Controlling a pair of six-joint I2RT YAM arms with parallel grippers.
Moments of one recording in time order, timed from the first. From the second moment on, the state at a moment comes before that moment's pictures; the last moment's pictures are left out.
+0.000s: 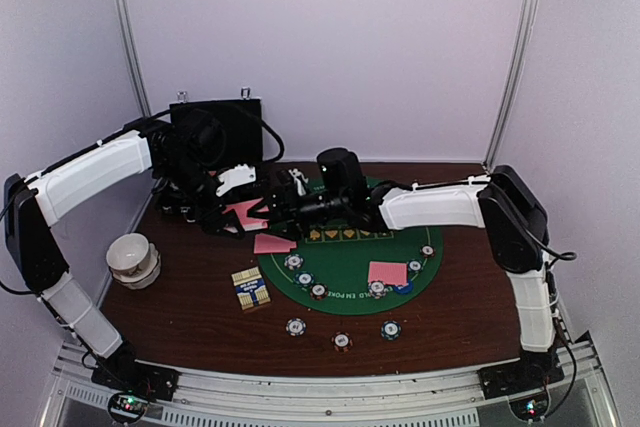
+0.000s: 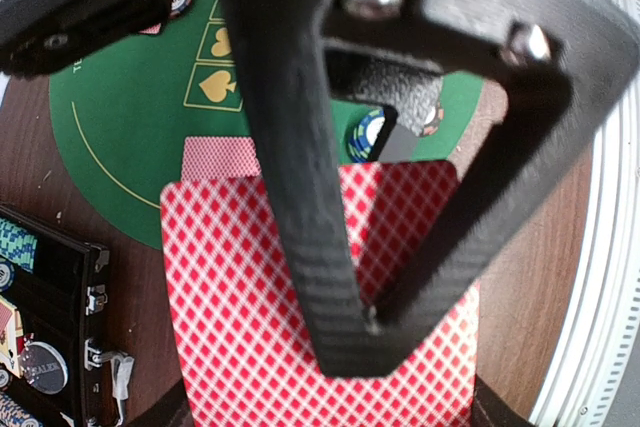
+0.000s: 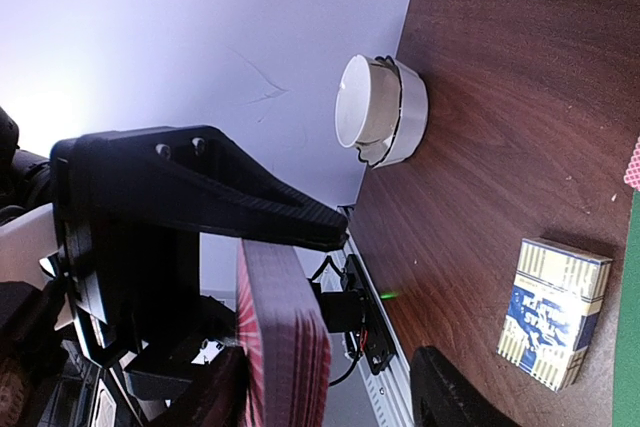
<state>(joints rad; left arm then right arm) -0.53 1.60 1.49 -1.08 0.36 0.75 0.87 2.15 1.60 0.28 -0.73 1.18</state>
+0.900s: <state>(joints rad) -0.53 1.60 1.49 -1.08 0.35 0.75 0.83 2.07 1.59 0.18 -0.73 1.14</state>
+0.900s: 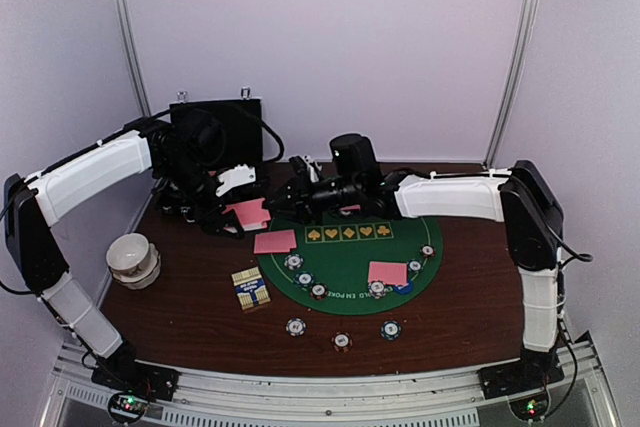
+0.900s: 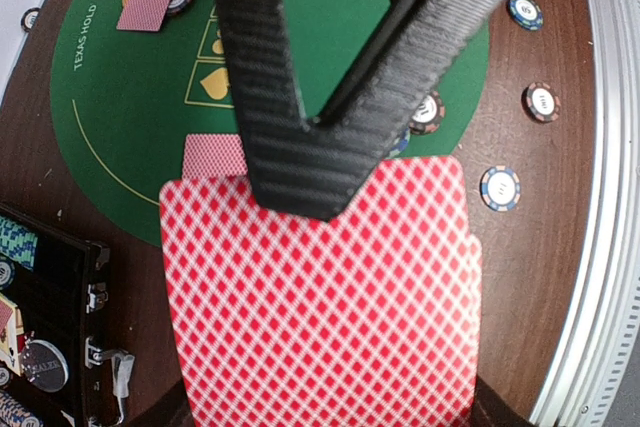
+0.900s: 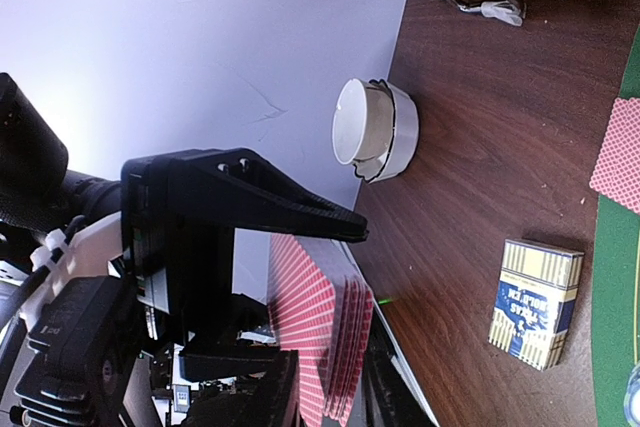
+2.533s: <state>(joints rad) -0.53 1.60 1.49 -1.08 0.32 0.75 0.59 1.94 1.45 0.24 -0.81 1.21</state>
